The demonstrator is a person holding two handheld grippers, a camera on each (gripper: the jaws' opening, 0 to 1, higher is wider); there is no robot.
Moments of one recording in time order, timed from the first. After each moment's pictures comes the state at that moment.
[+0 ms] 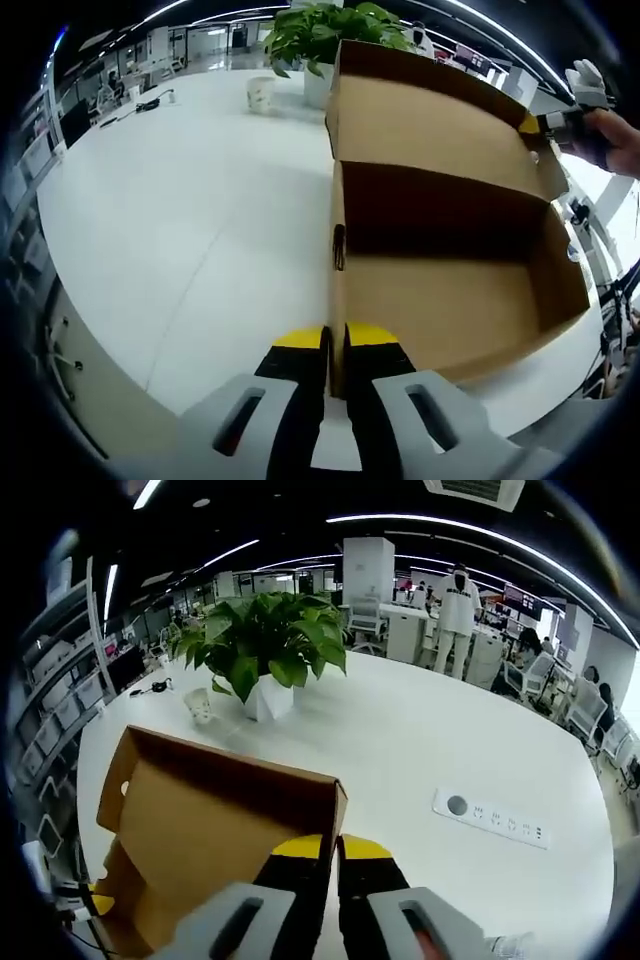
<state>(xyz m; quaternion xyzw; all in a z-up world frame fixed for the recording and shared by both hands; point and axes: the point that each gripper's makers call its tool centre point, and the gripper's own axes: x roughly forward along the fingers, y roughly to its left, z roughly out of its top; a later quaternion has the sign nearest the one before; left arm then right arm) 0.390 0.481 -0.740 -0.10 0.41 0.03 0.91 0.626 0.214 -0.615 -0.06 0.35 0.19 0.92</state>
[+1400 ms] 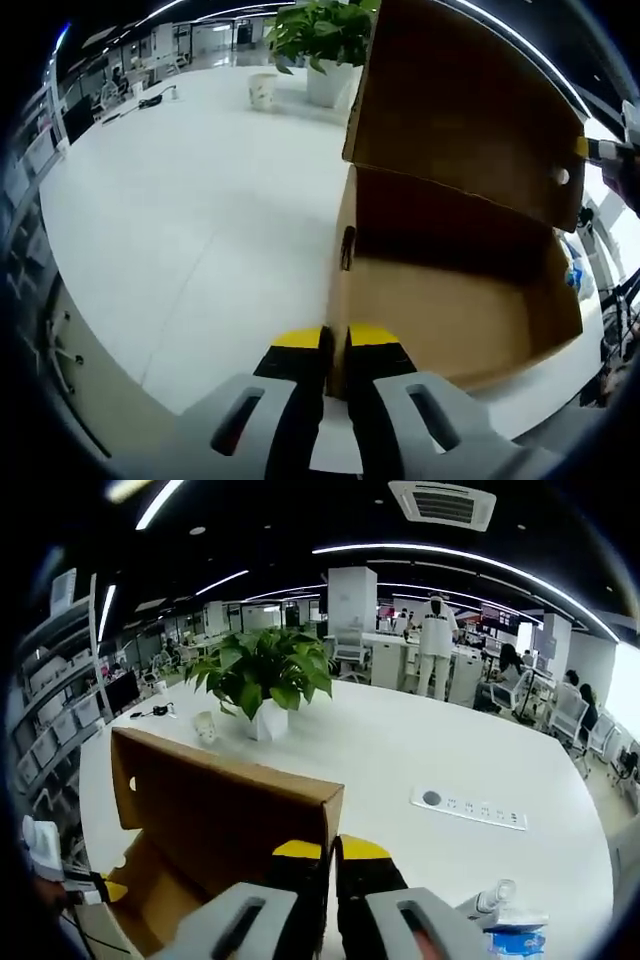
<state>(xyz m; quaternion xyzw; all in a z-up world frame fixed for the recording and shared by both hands) 0.392 0.477 -0.740 -0.11 0.42 0.04 0.90 0.561 0.188 -0.588 -0.04 0.28 0.16 0.94</state>
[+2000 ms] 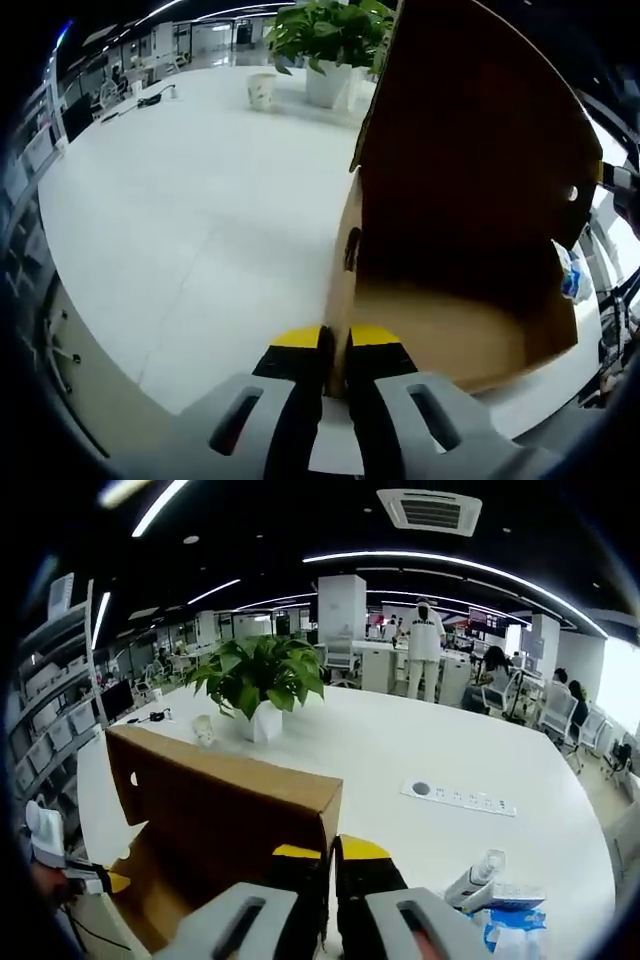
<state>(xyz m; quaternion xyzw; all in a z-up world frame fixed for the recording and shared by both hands) 0.394 0.476 -0.741 -0.11 0.41 0.04 0.90 0.530 0.174 -0.592 -0.03 0.27 0.14 0.95</state>
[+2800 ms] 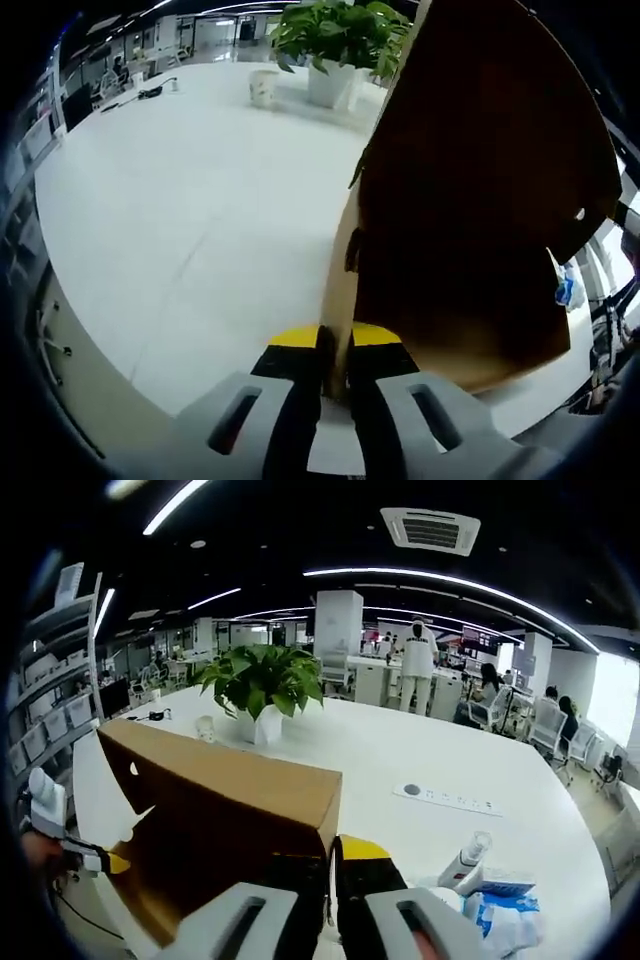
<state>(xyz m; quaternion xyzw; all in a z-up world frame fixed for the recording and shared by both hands) 0.394 0.476 -0.743 -0.14 0.41 0.03 0.90 0.492 0.171 -0.595 -0.05 0.23 0.13 0.96</state>
